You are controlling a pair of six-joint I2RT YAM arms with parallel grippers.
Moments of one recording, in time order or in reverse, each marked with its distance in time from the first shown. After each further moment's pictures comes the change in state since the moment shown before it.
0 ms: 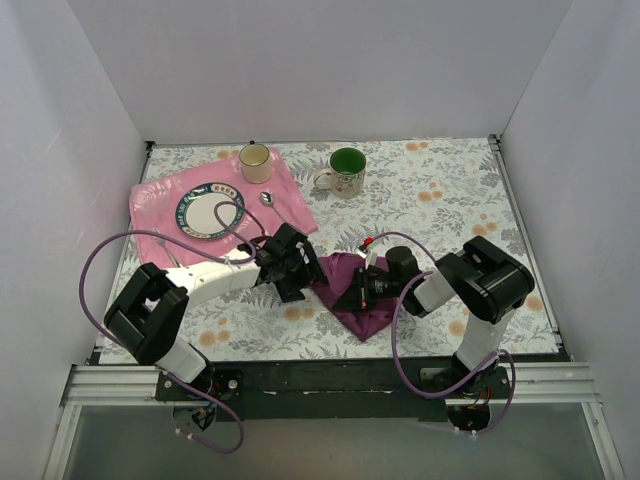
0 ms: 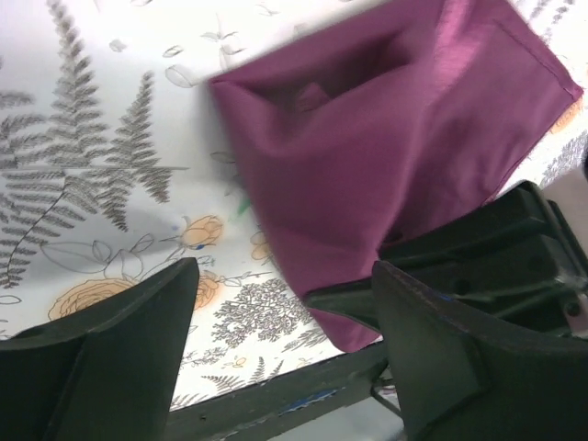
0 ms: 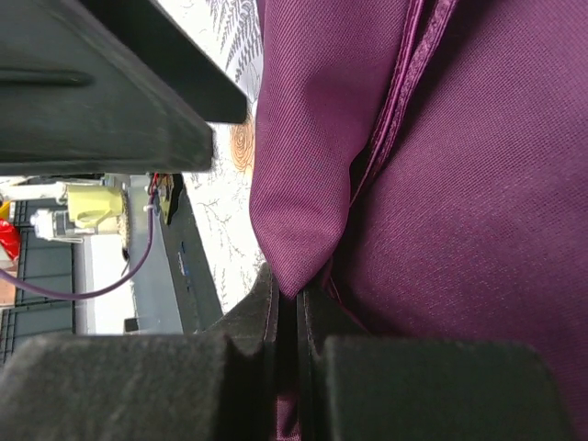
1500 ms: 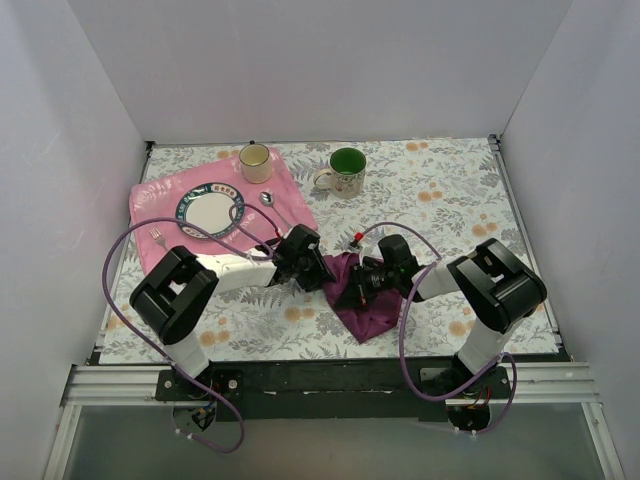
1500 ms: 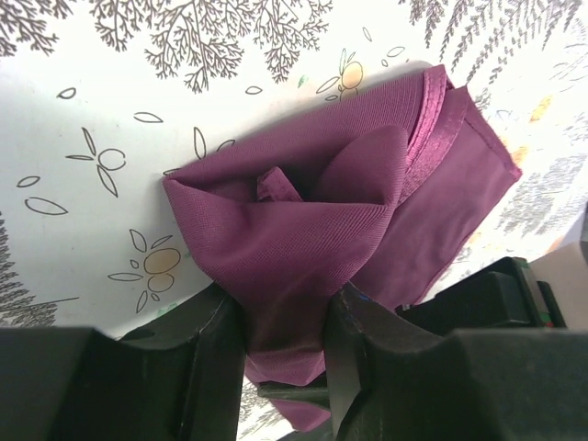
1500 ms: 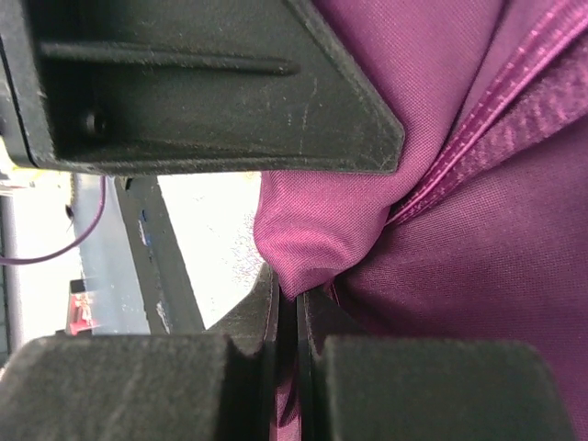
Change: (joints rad) left arm -0.020 0.167 -0.025 0.309 -0.024 -0.060; right arm -0.007 -0.079 0.133 -0.402 -0.031 -0.279
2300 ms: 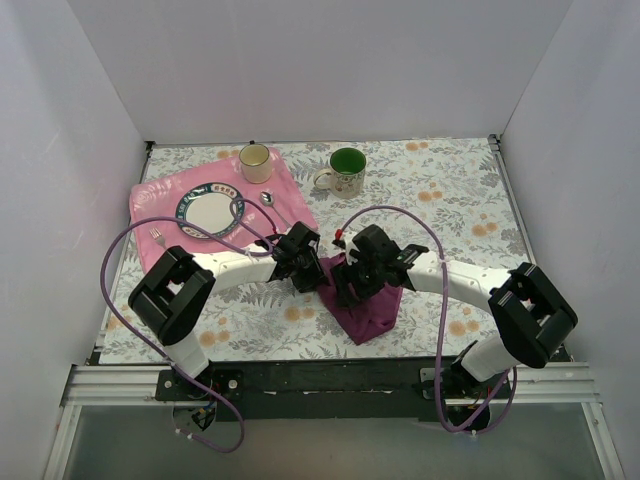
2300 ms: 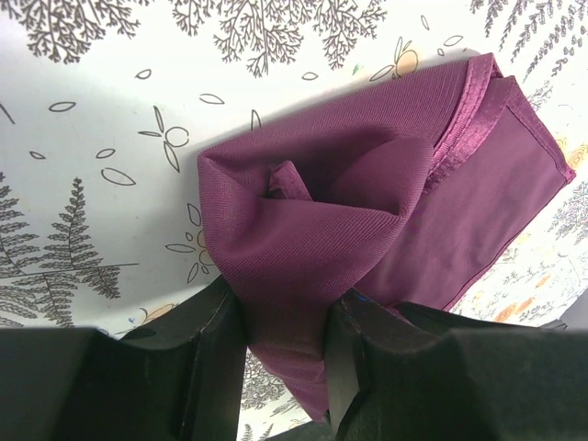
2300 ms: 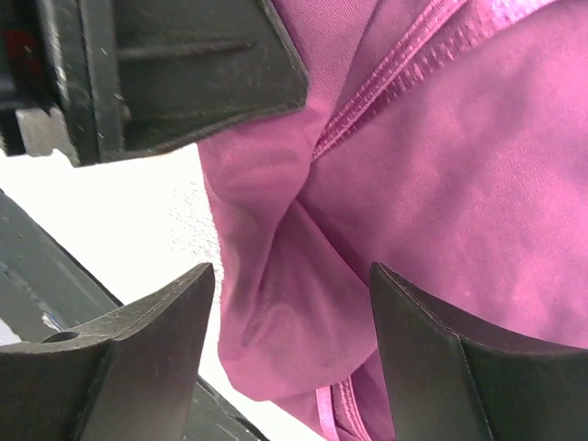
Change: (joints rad) left arm -0.003 -0.009 0.064 -0.185 -0.024 0.060; right arm 0.200 -0.237 0.298 -0.802 0.579 -0.217
